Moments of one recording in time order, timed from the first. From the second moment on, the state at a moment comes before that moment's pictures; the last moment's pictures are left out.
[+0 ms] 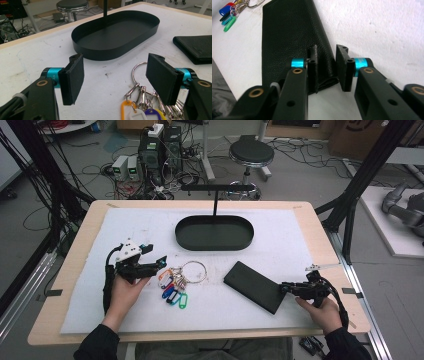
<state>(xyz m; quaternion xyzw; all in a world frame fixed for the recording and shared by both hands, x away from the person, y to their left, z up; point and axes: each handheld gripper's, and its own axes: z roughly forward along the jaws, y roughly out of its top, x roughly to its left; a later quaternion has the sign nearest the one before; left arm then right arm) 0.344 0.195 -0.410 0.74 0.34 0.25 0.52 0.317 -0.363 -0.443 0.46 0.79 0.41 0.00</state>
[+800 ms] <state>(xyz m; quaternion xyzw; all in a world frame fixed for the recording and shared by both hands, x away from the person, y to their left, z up) 0.341 0.167 -0.399 0.74 0.31 0.21 0.56 0.295 -0.331 -0.407 0.29 0.81 0.48 0.16</state>
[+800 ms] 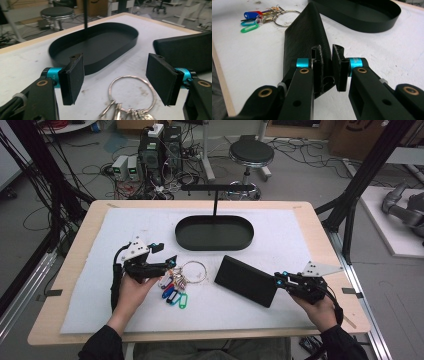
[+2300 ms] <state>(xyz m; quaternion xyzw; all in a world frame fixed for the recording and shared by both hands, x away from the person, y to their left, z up) 0.355 0.042 -0.421 0.82 0.12 0.01 0.56 0.283 -0.343 -0.401 0.14 0.83 0.52 0.11</state>
